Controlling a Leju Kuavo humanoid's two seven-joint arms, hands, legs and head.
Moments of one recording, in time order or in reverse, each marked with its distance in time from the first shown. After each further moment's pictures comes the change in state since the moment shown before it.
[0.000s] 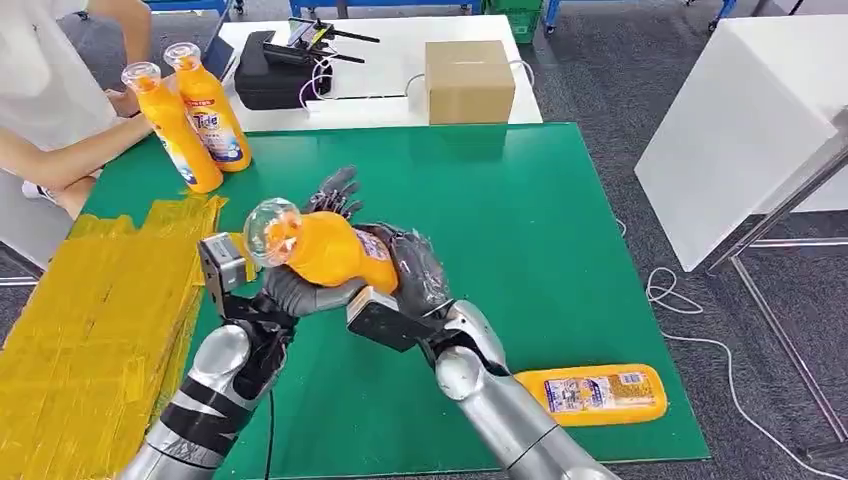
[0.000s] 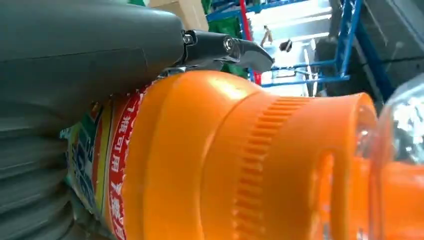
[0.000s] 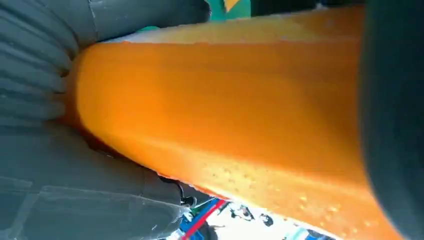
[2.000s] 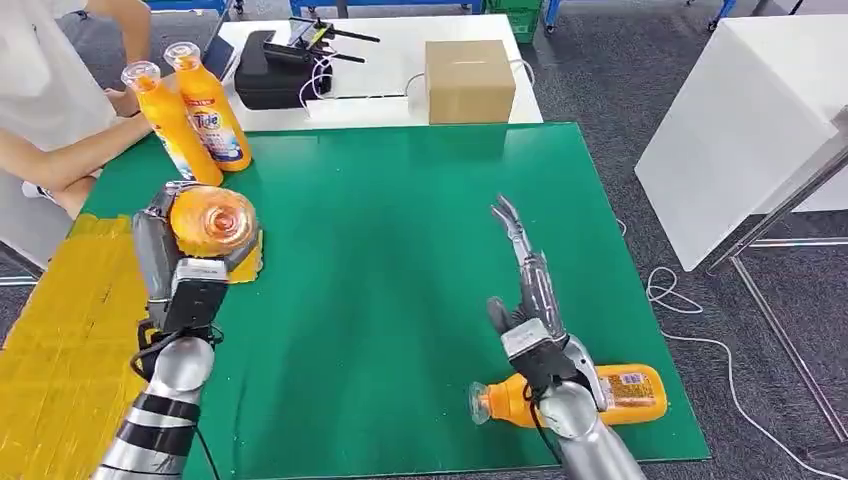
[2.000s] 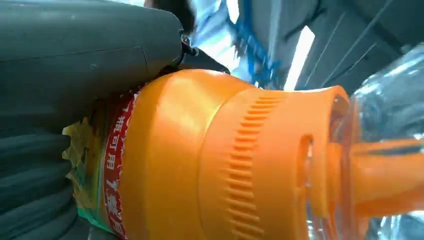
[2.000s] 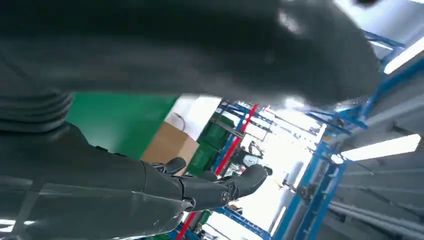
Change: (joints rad) left arm 0.080 0.042 0.255 -0.090 -0.912 0.828 -0.024; right arm 0.308 -0.213 -0.260 -0.484 -0.281 0.061 -0.132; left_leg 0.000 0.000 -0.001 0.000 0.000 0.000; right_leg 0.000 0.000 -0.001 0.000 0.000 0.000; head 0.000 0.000
